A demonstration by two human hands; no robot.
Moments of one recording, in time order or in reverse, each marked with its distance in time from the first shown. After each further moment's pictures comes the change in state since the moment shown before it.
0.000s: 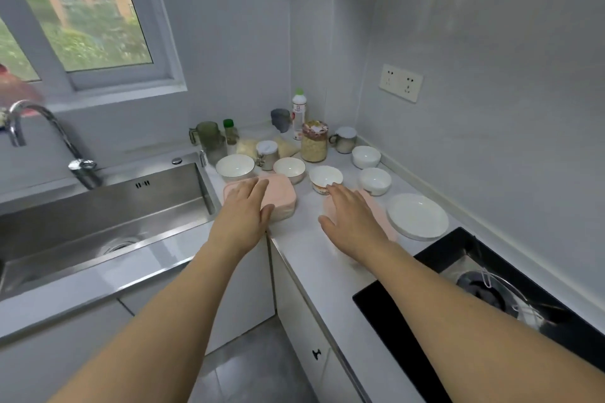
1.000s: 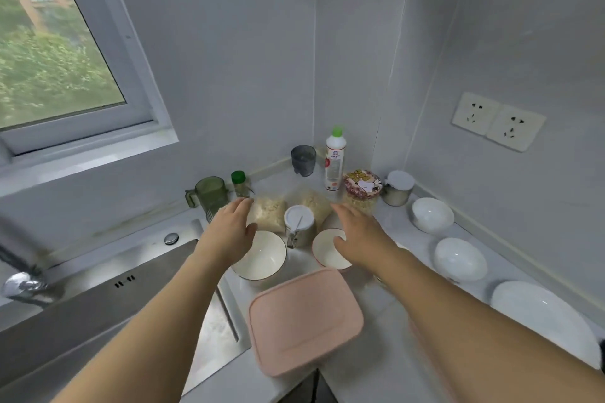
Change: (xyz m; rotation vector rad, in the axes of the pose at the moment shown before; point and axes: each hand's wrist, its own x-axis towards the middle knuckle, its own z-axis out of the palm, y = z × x) left_hand 0.322 -0.221 0.032 0.031 -0.175 -0.052; right_hand 0.355 -0.008 0.075 -0.075 -0.219 0.111
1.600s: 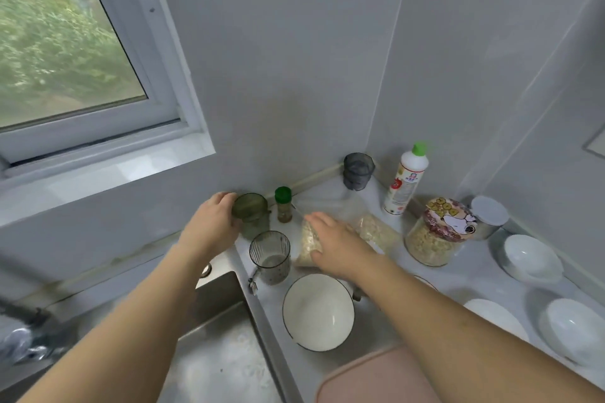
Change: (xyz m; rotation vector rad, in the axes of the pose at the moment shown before) left_hand 0.139 -0.176 -0.019 0.001 -0.077 -0.149; right_hand 0.194 -0.108 0.067 -0.037 -0.155 -0.163
